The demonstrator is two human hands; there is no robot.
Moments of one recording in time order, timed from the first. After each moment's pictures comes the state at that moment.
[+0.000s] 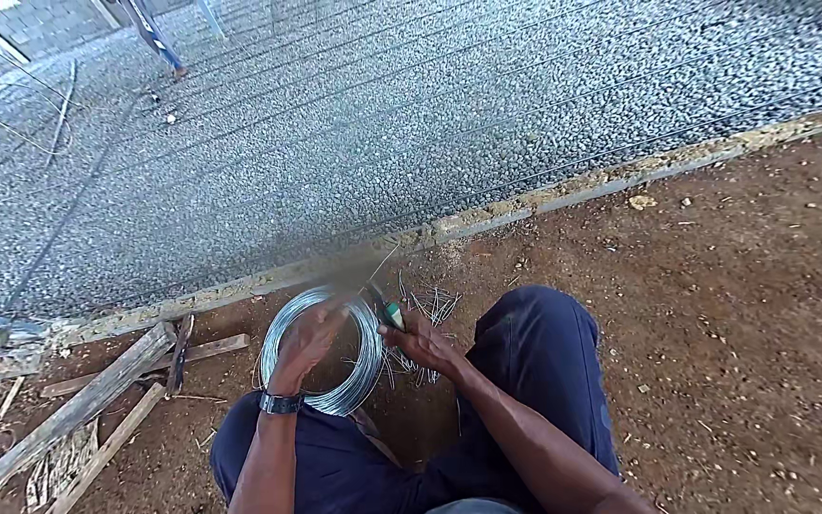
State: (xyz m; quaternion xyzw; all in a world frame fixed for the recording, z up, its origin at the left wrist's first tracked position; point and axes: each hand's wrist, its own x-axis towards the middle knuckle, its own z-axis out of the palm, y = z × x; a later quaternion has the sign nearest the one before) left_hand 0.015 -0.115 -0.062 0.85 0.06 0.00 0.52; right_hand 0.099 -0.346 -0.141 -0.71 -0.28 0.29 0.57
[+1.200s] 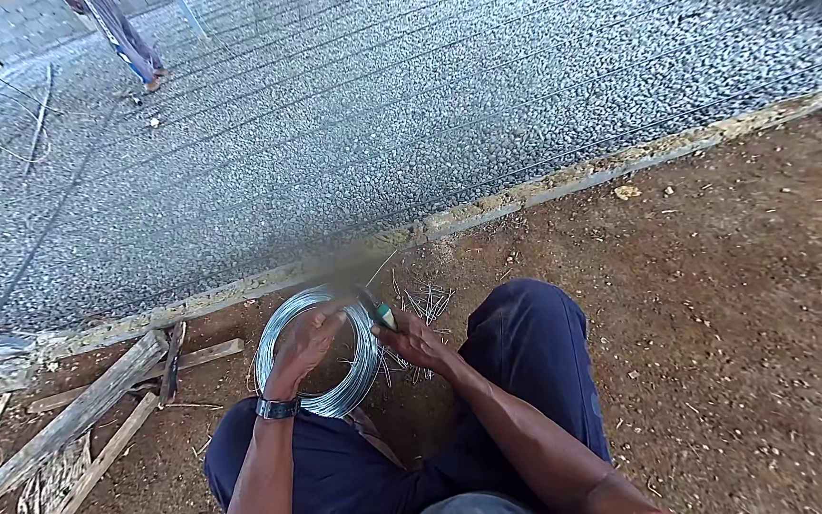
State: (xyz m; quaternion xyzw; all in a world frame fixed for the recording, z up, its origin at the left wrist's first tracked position) left_hand 0.015 -0.118 -0.067 0.85 0.05 -0.03 0.52; right_hand 0.098 -0.345 -0.142 -0.72 -0.29 0.28 0.56
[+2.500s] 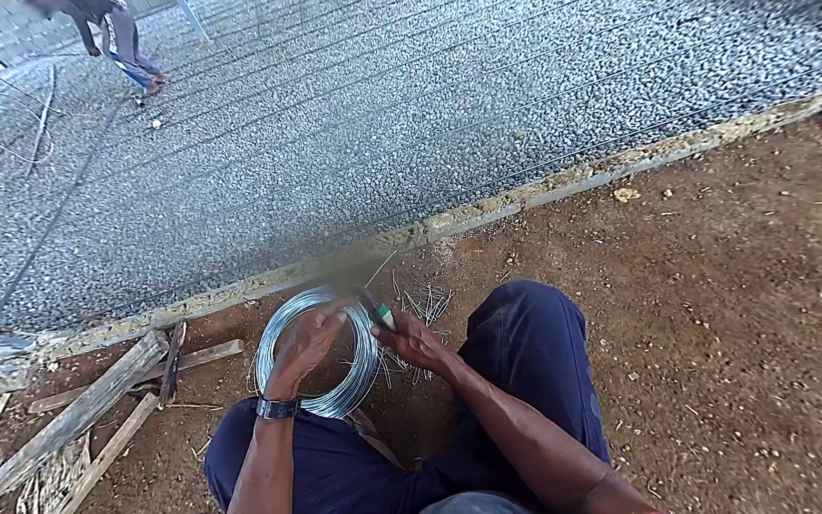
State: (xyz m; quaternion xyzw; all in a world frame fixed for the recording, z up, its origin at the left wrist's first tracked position) left_hand 0.014 -0.118 -0.067 0.85 0.03 -0.03 0.52; right_hand 0.098 -0.344 -0.144 -0.73 -0.30 0.27 0.55
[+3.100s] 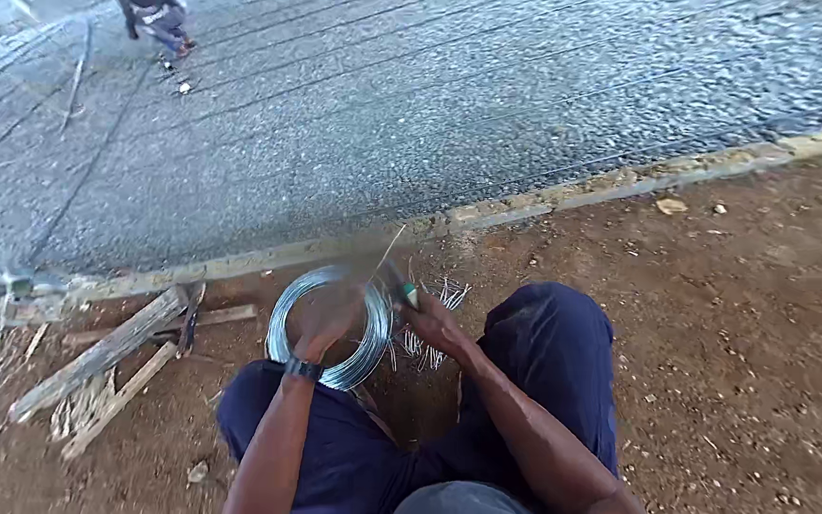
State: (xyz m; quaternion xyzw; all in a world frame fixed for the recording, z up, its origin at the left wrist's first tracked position) left_hand 0.022 -0.128 -0.079 0.88 0.12 -0.02 0.46; right_hand 0.101 -0.345 -0.134 -0.76 -0.23 0.28 0.55
